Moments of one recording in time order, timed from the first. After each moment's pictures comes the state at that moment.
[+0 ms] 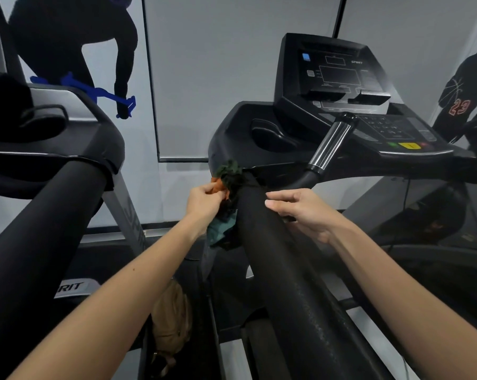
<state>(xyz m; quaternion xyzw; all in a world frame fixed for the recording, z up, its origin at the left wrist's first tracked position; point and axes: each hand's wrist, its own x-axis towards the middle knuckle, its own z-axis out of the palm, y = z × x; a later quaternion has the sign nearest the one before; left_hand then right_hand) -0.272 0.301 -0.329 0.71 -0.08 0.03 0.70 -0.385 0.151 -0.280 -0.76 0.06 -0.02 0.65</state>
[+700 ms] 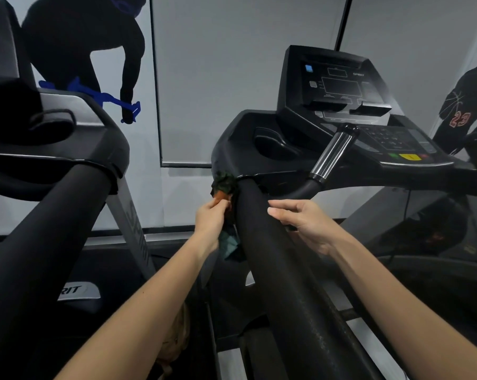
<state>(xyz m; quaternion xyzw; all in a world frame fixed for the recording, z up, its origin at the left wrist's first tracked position) -0.291 0.294 -0.336 0.60 0.01 -0.06 0.80 -0.384 0.149 -0.288 -0.74 0.05 -0.02 0.67</state>
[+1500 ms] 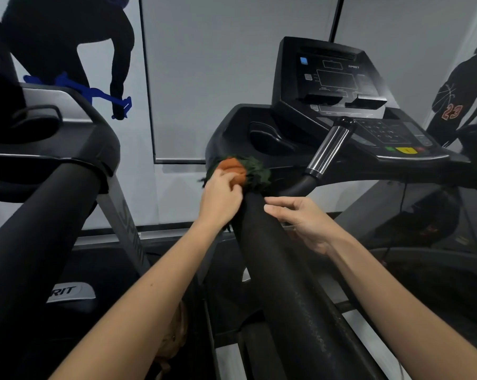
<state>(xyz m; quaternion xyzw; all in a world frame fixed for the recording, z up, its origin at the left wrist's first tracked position) -0.268 0.280 -0.316 0.80 -0.24 0.21 0.51 -0.380 0.146 -0.294 -0.75 0.04 -0.04 0.66</state>
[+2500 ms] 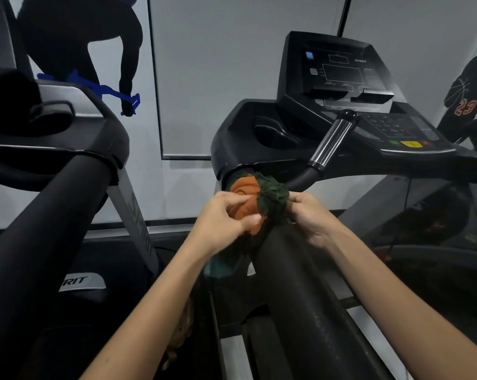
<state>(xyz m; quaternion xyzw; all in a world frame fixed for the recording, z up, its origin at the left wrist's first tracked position) -0.356 0.315 -0.320 0.76 -0.26 0.04 0.59 -0.377 0.145 -0.306 -0.71 0.03 -0.05 0.70</state>
